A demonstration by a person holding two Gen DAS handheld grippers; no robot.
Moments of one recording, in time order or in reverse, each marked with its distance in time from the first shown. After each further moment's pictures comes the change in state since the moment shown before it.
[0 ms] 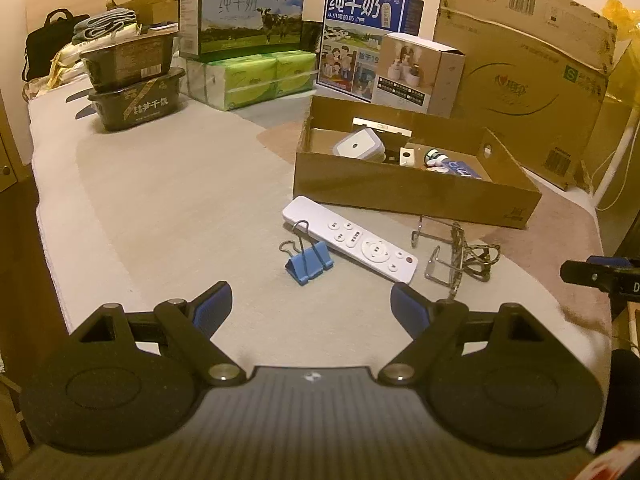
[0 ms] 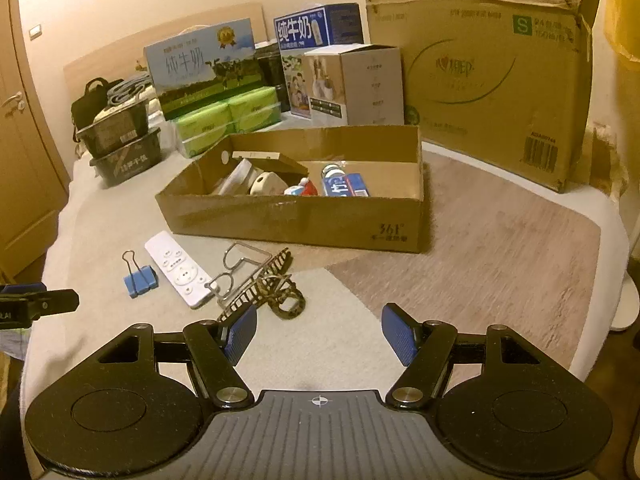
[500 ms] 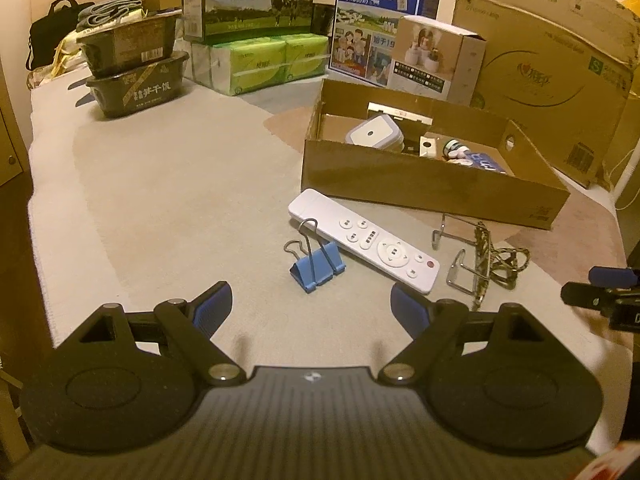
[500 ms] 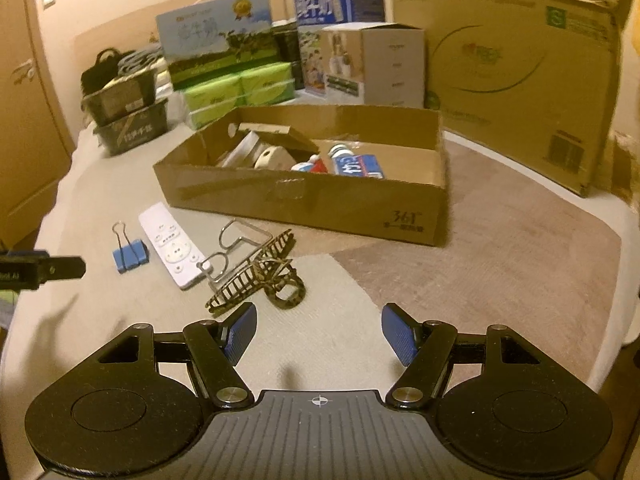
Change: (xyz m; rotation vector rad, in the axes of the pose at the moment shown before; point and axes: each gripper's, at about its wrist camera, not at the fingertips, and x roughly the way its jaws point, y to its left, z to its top) left arm 0.040 0.000 0.008 -0.017 0.043 0.032; right arm 0.038 -0.001 -0.001 -0.086 0.064 0.027
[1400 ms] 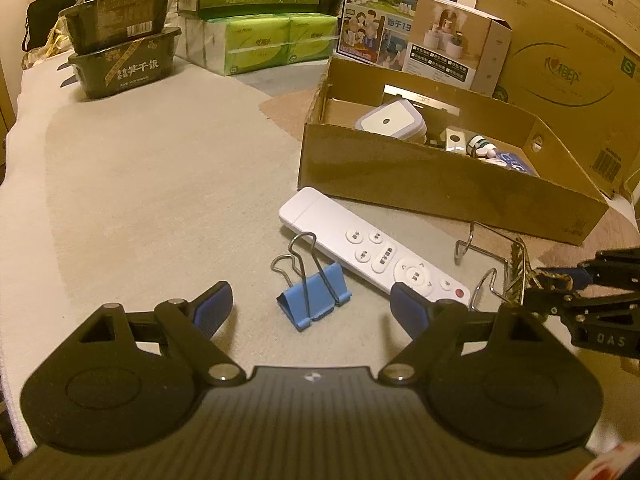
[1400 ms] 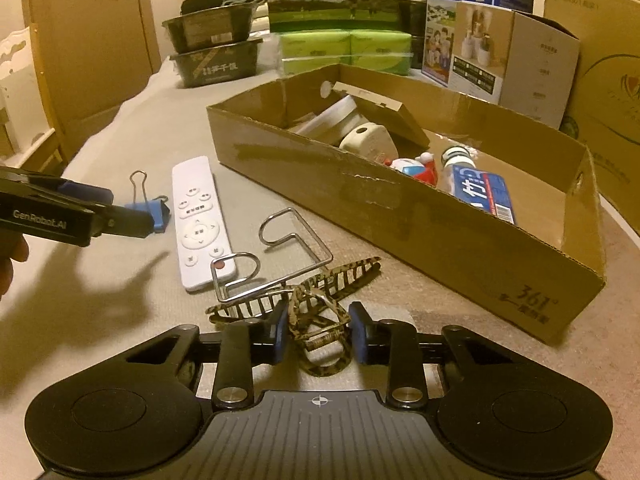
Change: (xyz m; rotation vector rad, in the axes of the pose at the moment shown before) left arm 0.063 -0.001 0.011 -0.042 0.025 0.001; right arm 0.094 0.014 0.027 -0.275 0.078 0.198
